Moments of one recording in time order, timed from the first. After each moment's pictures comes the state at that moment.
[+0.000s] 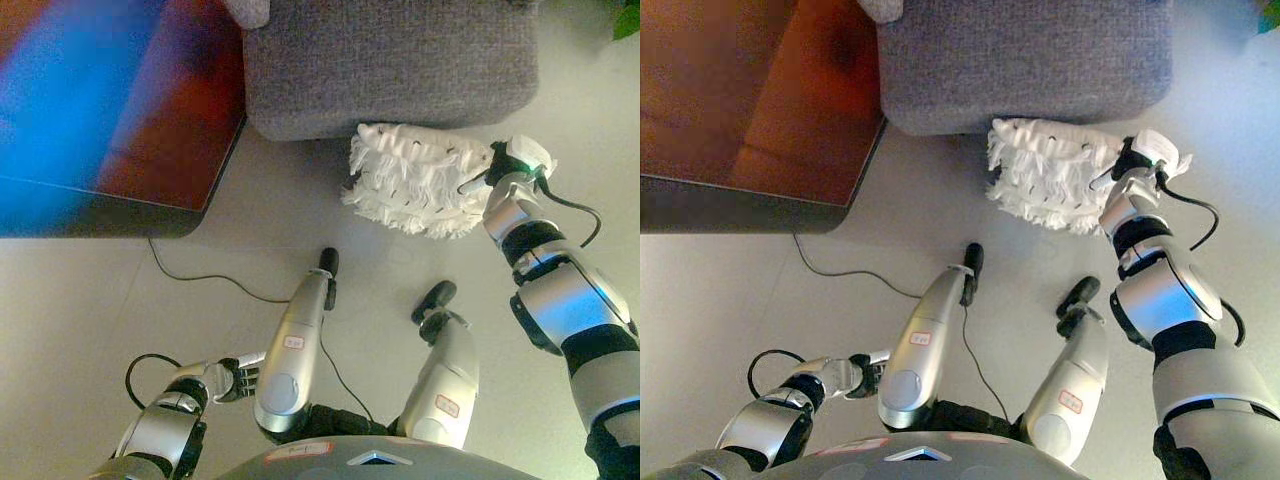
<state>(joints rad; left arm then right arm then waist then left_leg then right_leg) -0.28 0.28 -0.18 1.19 -0.59 0.49 0.02 -1.07 -0.51 0.67 1.27 -0.18 0.38 -0.21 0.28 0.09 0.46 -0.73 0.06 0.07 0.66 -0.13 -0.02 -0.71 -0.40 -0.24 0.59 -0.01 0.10</state>
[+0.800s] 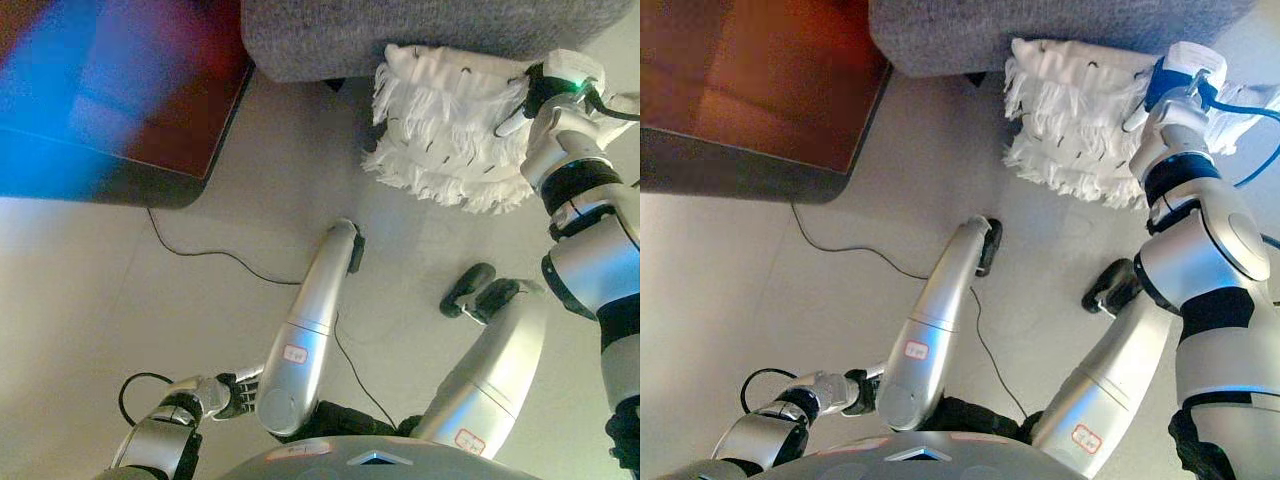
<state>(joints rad) -0.22 0.28 -0.15 1.20 -0.61 0.46 -0.04 -1.34 -0.60 0.84 1.30 -0.28 0.36 -0.05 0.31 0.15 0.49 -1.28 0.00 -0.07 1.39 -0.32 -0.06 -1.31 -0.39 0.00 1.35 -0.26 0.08</state>
